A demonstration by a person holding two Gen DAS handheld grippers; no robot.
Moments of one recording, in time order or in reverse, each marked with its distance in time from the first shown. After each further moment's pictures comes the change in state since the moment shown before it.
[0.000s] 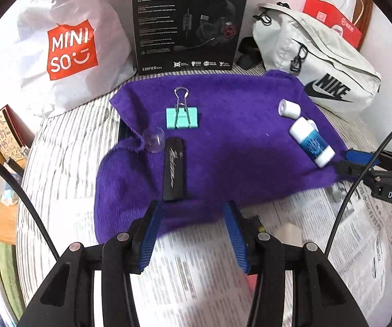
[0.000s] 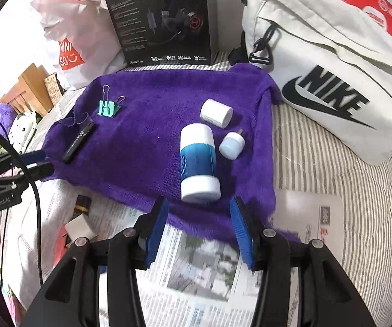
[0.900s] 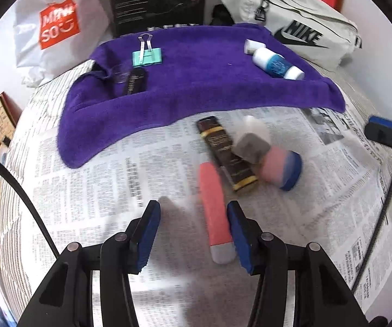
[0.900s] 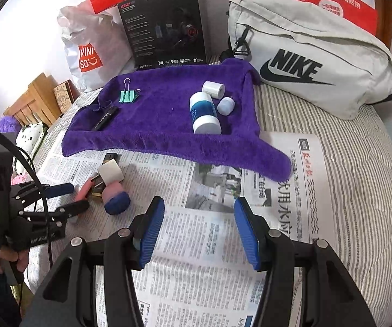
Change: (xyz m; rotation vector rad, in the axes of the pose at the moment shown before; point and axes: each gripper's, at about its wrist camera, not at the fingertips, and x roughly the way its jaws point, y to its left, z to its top) left arm 0.001 -0.041 -0.085 0.060 0.057 0.014; right arm -0.059 0.010 -0.087 0.066 -0.088 0.008
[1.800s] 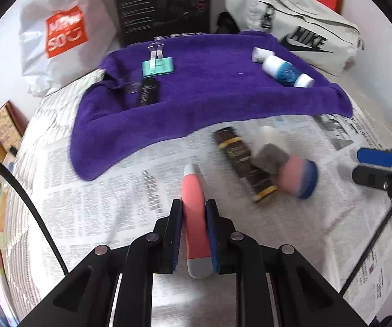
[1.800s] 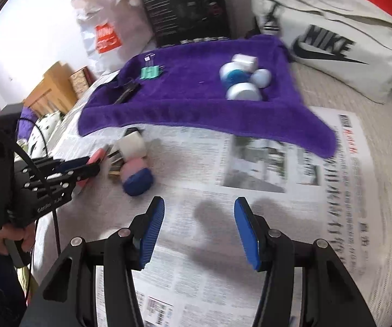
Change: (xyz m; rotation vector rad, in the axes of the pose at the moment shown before) left arm 0.001 0.012 0.001 0.011 -0.048 0.040; right arm 0.034 0.026 -0.018 -0.031 0.065 0.122
